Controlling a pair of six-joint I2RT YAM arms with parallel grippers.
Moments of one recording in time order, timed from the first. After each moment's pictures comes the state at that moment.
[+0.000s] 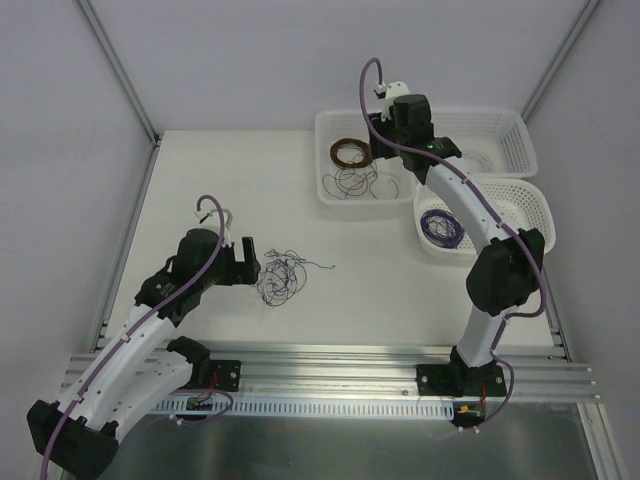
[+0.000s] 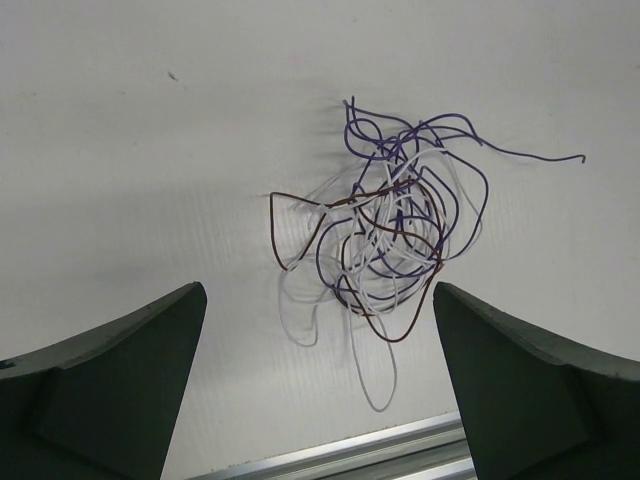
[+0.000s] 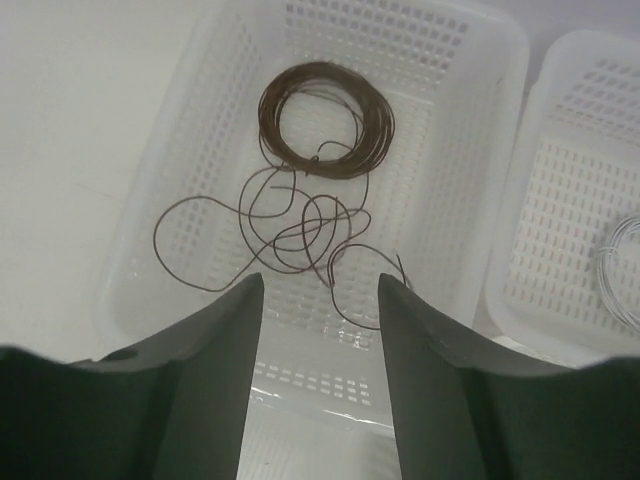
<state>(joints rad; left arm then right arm) -0.43 0.71 0.65 -0.60 -0.09 -0.35 0.41 1.80 1.78 -0.43 0.09 -0.02</state>
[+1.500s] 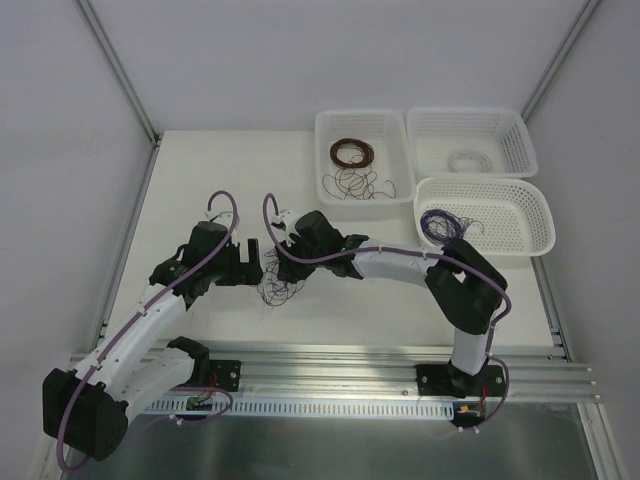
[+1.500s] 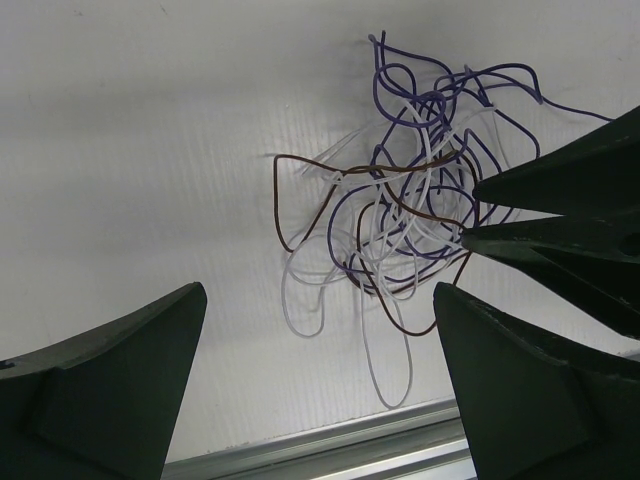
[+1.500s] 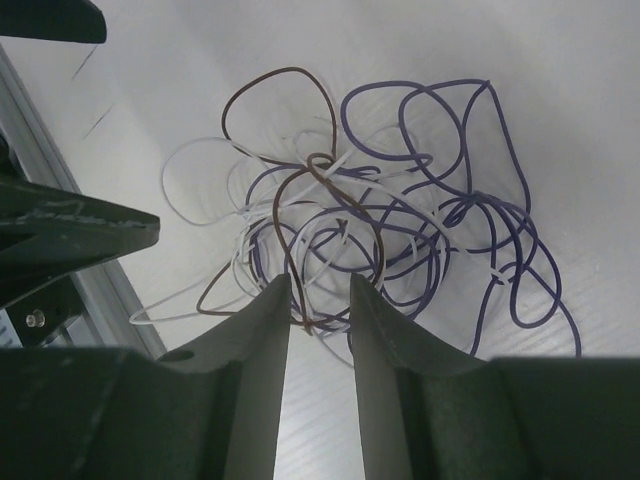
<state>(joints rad) -0.37 0.89 0.65 -0.61 0.00 -0.35 0.97 1.85 1.19 -0.04 -0.25 0.28</state>
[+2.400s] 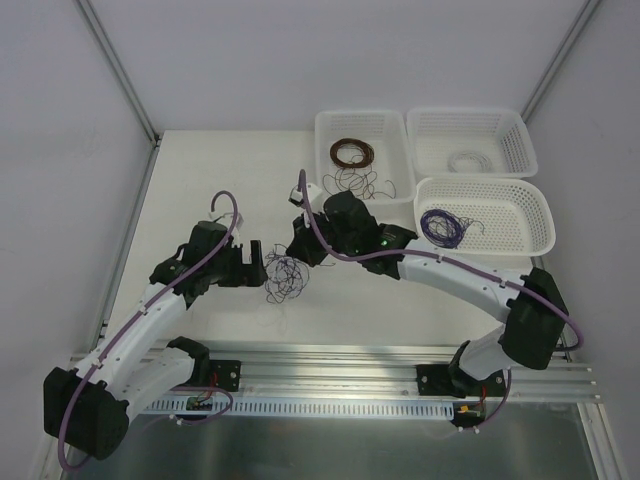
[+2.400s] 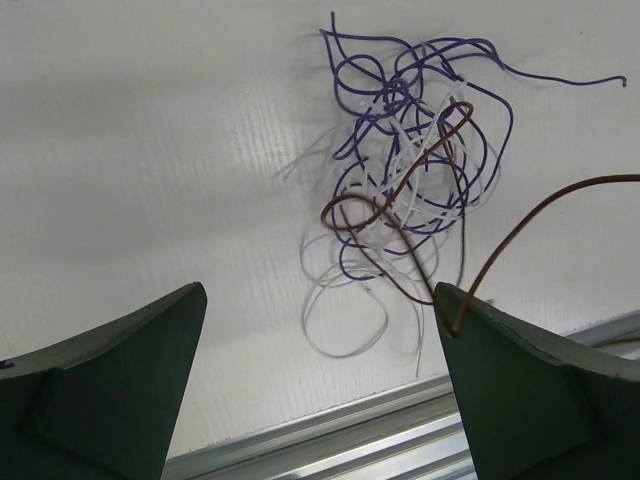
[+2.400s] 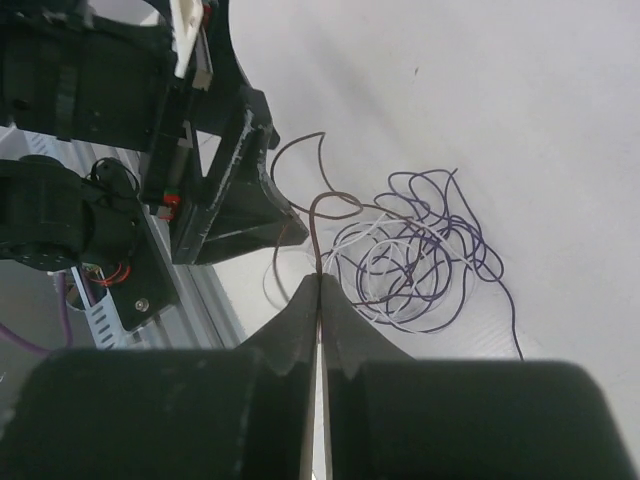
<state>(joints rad) -0.36 0.90 0.65 -0.61 0.08 -0.35 0.98 1.52 1.21 -0.18 -0.21 0.23</state>
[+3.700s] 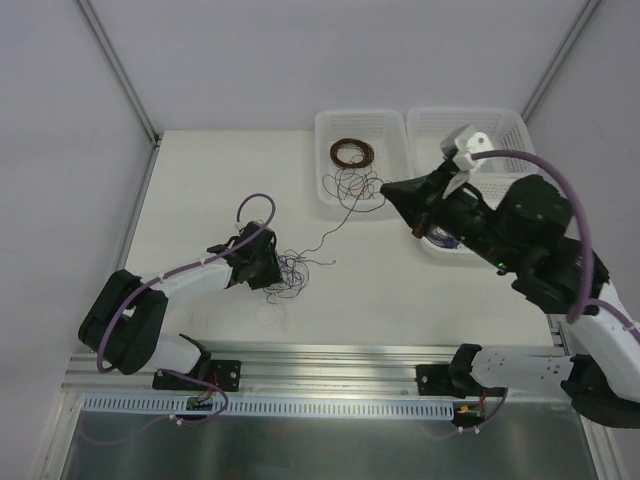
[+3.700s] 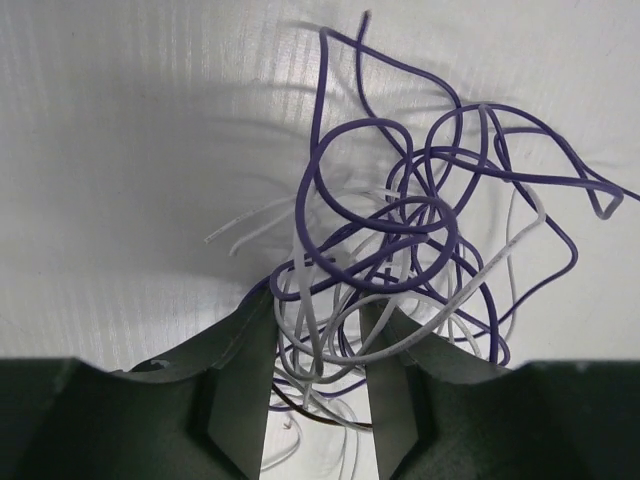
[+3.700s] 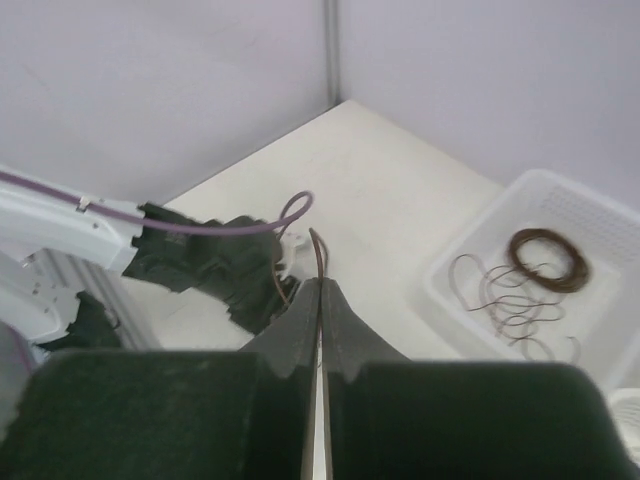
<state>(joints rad) -0.54 1.39 0.65 -0.32 -0.04 -0.78 1.00 1.03 1.59 -0.61 0.12 0.07</state>
